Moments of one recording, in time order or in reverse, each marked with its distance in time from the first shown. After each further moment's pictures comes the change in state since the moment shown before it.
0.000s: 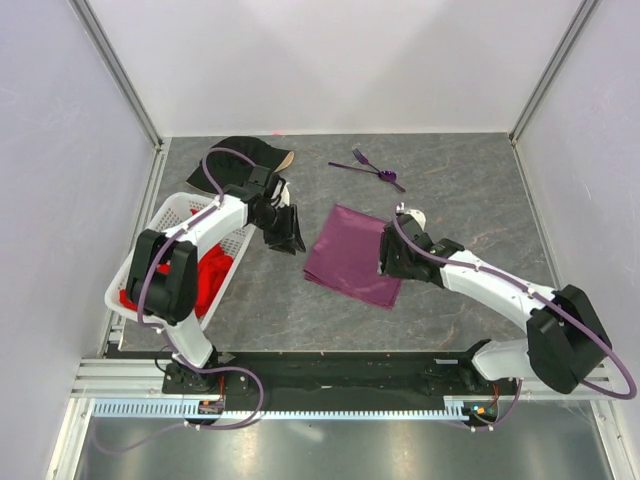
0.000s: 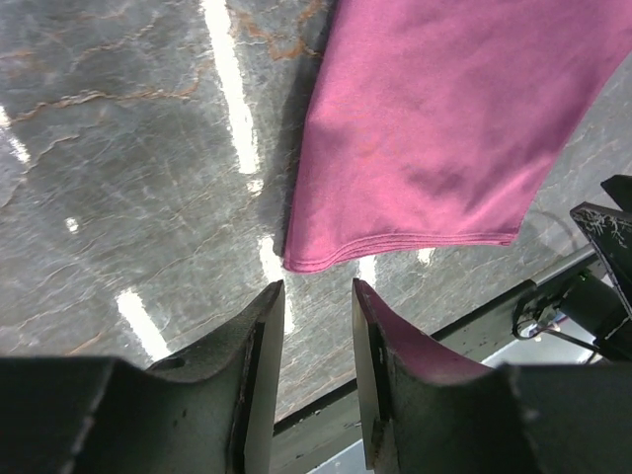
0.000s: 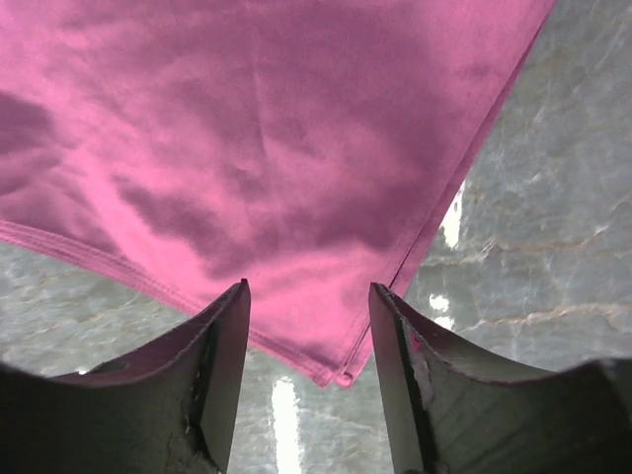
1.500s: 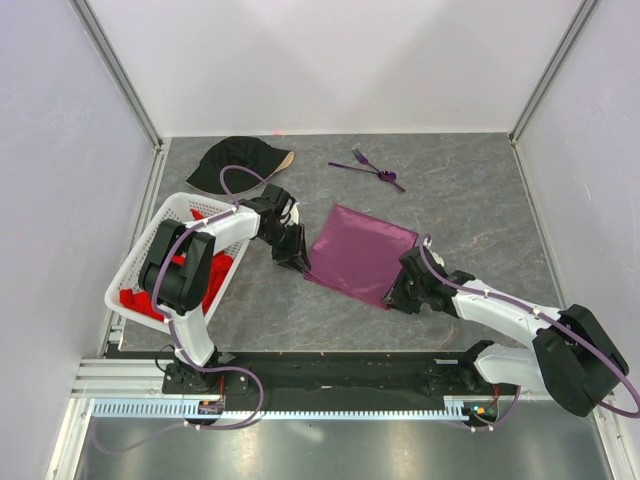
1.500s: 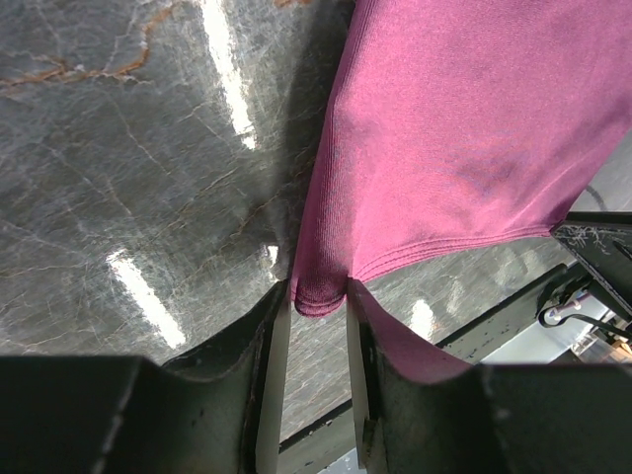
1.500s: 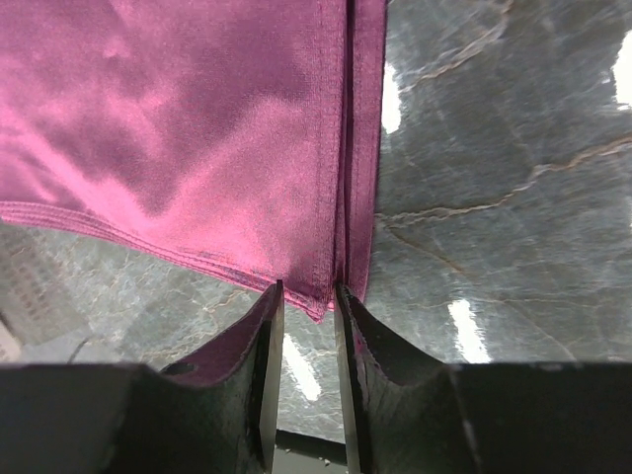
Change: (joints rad) left arm -0.044 0.098 -0.105 0.113 0.056 0.000; right arm -0.013 -0.140 -0.319 0.131 -0.200 0.464
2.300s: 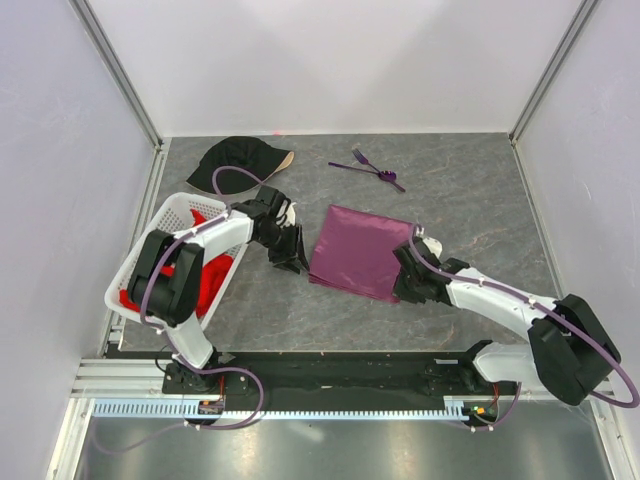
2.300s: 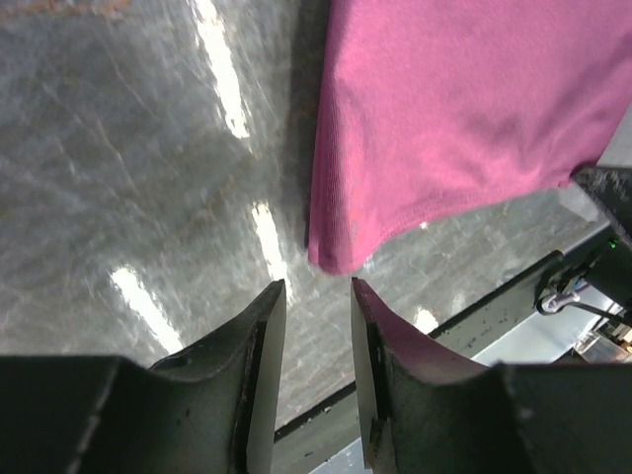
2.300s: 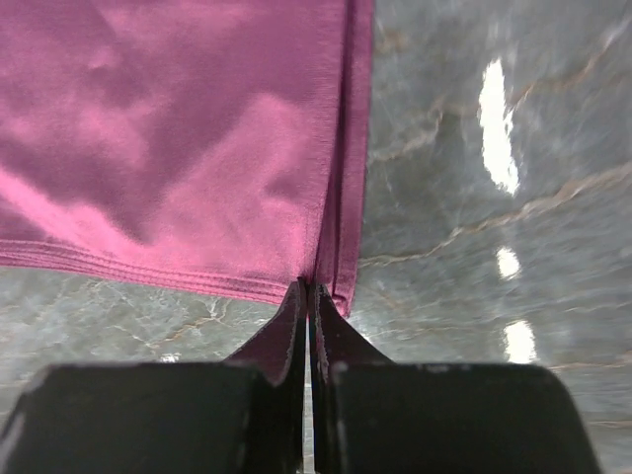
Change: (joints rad) left arm 0.000 -0.083 -0.051 0.003 0.000 -0.001; right arm 0.001 0.061 0.101 -0.111 0.145 -0.175
